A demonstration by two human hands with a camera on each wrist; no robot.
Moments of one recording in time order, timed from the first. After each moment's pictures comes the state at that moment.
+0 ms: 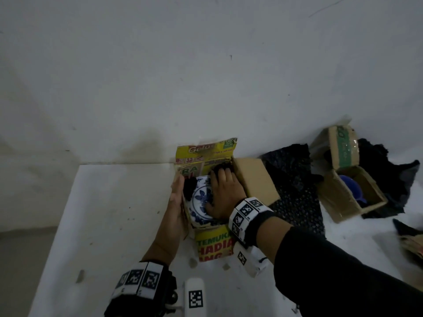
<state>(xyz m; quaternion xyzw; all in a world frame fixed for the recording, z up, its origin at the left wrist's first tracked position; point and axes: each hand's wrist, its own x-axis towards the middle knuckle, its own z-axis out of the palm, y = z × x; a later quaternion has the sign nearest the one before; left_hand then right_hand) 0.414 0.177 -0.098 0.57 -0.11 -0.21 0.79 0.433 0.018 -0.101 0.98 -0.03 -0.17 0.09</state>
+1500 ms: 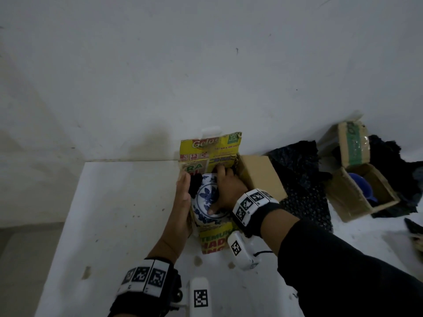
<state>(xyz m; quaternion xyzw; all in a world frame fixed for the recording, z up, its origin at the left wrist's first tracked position) 0.419 0.180 -0.107 0.64 -0.15 -0.17 0.73 0.451 0.019 -0.096 0.96 -0.13 -0.22 -0.10</state>
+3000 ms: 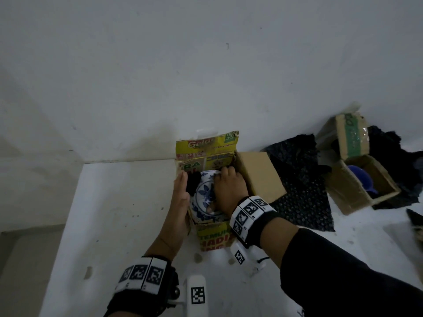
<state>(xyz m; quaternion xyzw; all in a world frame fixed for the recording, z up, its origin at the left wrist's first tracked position) 0.417 0.181 -0.105 0.66 -0.15 -0.18 0.71 0.434 0.028 -0.100 0.98 -0.06 -0.14 0.10</state>
